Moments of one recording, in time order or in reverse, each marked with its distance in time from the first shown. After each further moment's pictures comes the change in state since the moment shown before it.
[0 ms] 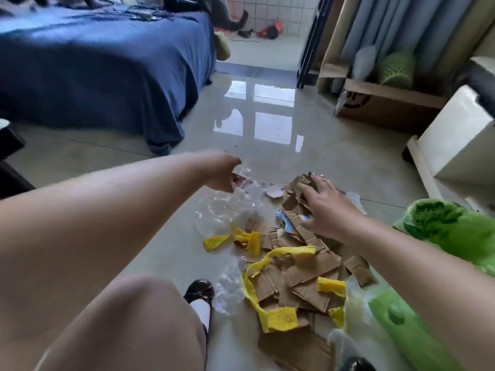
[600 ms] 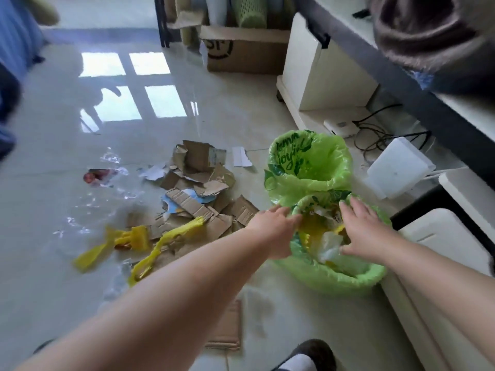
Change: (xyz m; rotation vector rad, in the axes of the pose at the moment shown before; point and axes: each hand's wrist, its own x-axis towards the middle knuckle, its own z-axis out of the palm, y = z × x) left_hand 0.026 0.397 0.095 -0.087 -0.081 0.748; right_hand -0.192 0.278 0.094 0.086 -0.286 0.621
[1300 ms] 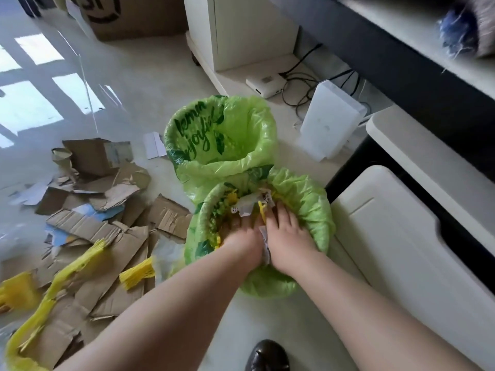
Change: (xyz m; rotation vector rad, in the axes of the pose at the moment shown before) left_hand 0.134 0.074 0.090 0.001 -0.300 -0.211; right_hand 0.075 0.027 0.105 0.224 -0.010 0.054
